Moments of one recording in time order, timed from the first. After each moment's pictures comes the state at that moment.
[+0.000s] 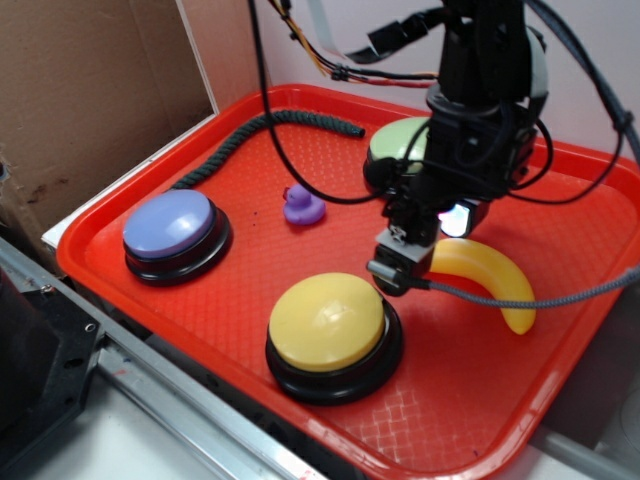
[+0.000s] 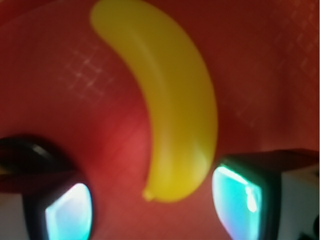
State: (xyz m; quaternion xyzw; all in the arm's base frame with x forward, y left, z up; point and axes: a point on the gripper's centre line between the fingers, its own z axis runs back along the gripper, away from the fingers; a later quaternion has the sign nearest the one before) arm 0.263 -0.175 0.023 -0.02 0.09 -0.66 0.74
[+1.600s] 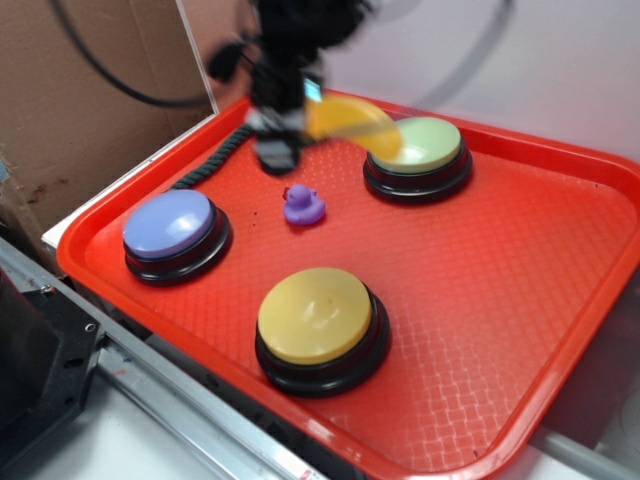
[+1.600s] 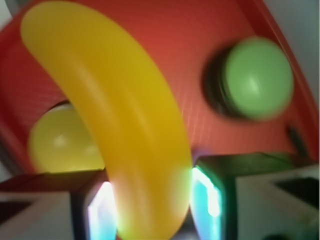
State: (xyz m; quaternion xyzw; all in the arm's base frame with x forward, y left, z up) arm 0.214 -0.091 0.143 -0.01 -0.02 -0.39 0.92
